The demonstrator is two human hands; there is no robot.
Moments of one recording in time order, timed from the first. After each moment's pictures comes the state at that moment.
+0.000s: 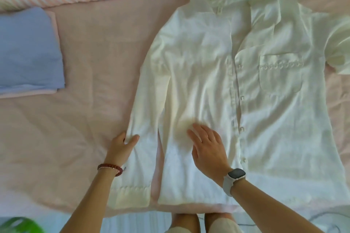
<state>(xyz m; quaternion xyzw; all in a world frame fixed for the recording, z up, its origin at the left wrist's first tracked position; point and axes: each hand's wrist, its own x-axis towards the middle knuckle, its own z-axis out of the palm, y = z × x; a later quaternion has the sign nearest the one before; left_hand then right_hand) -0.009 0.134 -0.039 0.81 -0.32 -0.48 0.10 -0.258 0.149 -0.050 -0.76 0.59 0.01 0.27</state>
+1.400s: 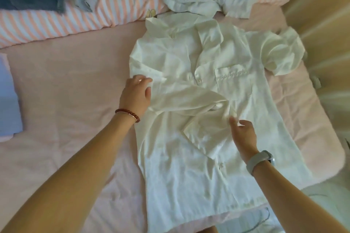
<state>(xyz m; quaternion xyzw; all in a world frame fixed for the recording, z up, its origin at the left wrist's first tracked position) -0.110 -0.041 -0.035 0.60 -0.75 -0.25 0.10 -0.368 0.105 -0.024 -0.19 0.89 -0.19 0.36</state>
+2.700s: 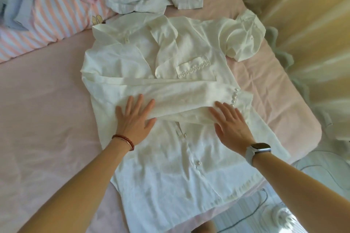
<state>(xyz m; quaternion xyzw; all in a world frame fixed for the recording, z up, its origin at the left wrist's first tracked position) -0.180 0.008 -0.074 0.48 -0.84 -0.19 -0.13 -0.452 0.140 -0.038 -0.64 0.74 0.06 0.18</state>
